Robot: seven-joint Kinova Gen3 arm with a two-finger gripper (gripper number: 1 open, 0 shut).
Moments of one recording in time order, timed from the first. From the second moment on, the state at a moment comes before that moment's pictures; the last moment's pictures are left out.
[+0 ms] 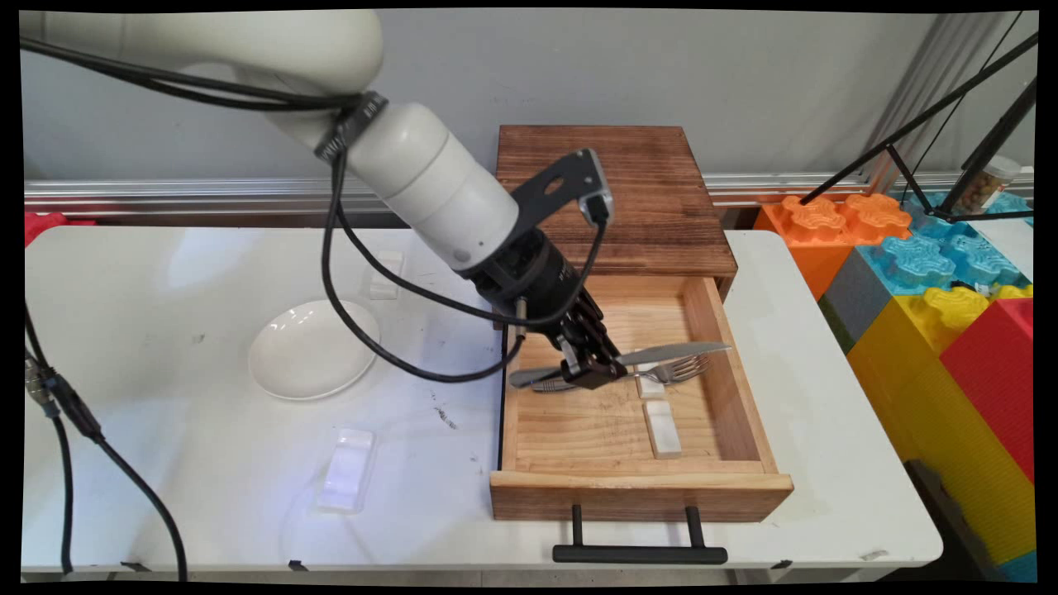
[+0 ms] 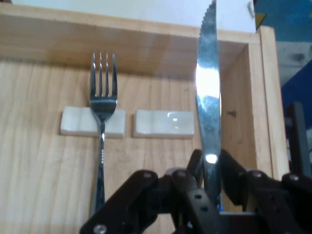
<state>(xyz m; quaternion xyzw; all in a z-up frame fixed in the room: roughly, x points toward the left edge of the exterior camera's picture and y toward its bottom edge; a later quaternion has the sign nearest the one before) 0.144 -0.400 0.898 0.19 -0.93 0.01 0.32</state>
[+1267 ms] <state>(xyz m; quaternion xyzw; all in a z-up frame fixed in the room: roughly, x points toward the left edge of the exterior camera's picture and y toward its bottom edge) 0.121 -0.404 0.832 0.18 -0.93 0.01 0.32</state>
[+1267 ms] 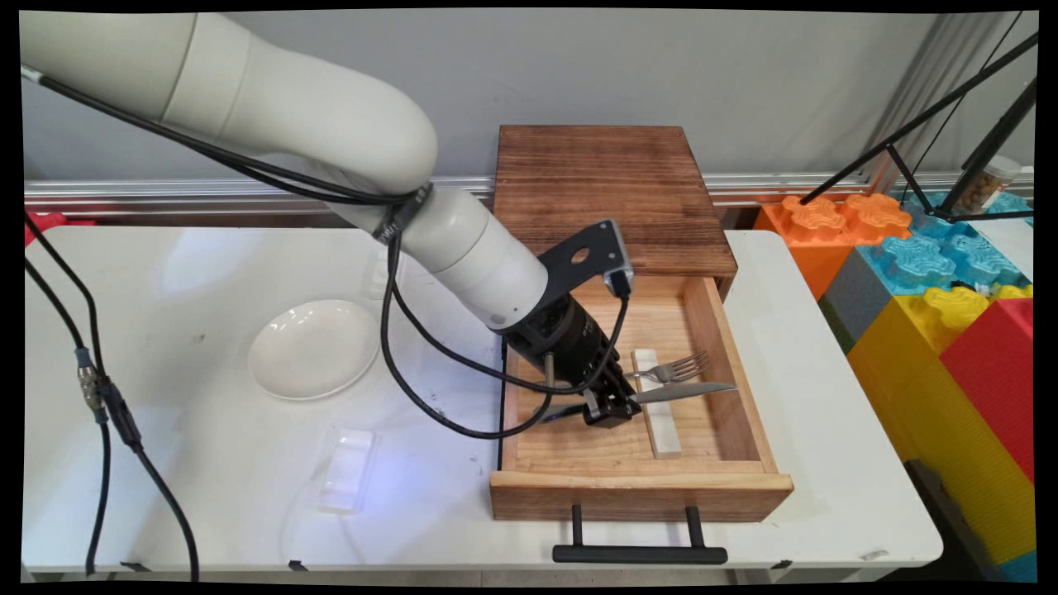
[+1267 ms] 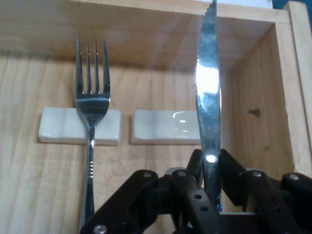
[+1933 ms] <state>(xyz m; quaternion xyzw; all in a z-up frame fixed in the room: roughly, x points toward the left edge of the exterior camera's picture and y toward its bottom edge) 0.113 -0.408 0.807 0.17 -0.93 0.02 0.32</state>
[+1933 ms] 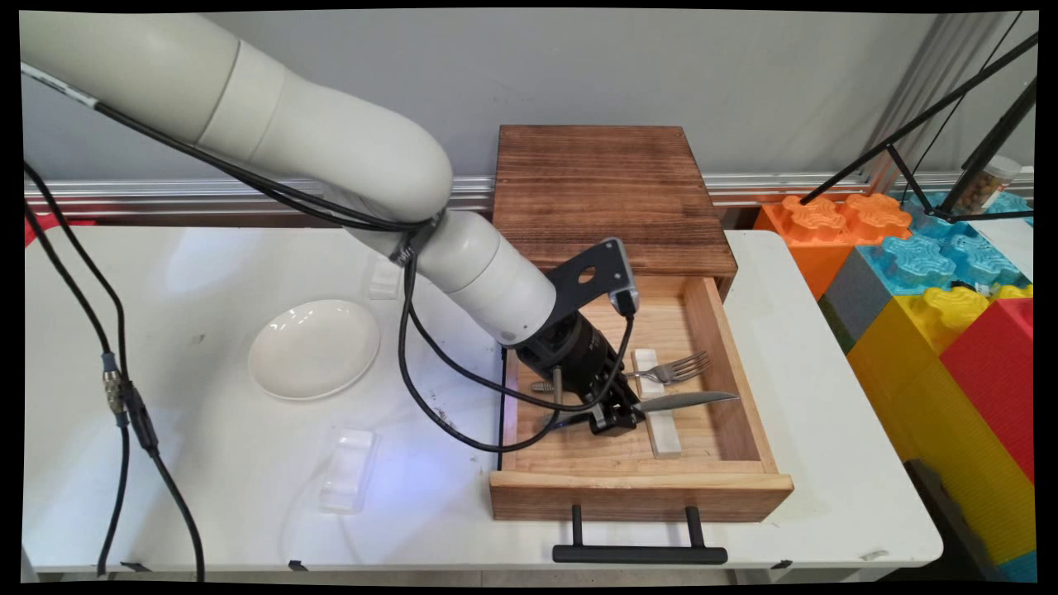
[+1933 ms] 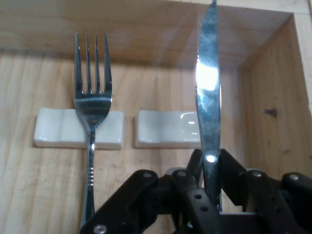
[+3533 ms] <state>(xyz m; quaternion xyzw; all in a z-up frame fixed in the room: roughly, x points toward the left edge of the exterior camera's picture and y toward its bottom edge) 0.099 -0.416 0.762 0.18 -0.93 0.01 0.32</state>
